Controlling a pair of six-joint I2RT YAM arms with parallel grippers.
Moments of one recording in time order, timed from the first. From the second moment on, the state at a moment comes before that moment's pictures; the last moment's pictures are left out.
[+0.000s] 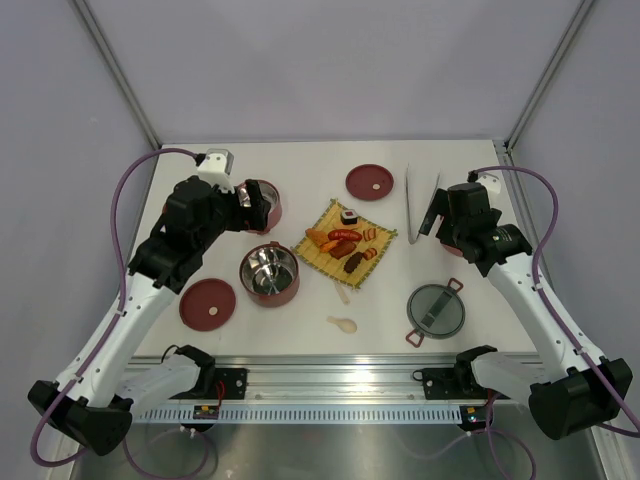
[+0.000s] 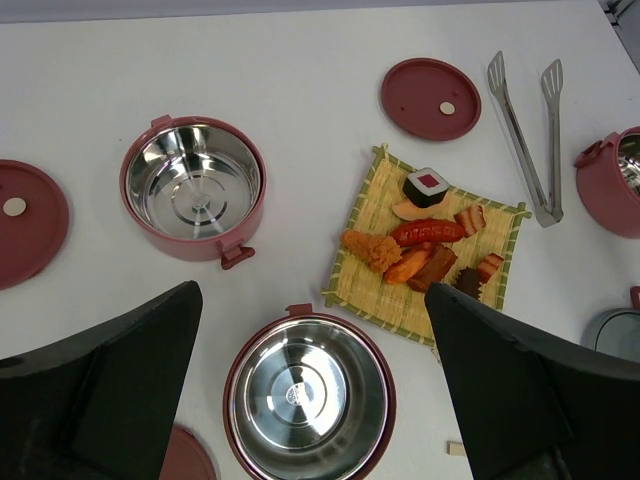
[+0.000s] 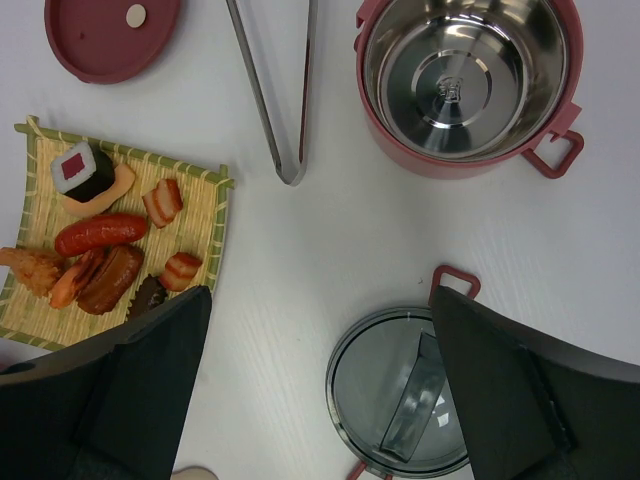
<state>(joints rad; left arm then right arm) -0.44 0.99 1.12 -0.49 -0.10 -0.25 0.30 1.10 1.07 -0.73 0.35 0.55</state>
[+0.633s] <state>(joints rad) -0.44 1.01 1.12 -0.48 -0.08 -0.23 0.30 1.27 1.09 -0.75 0.30 0.55</state>
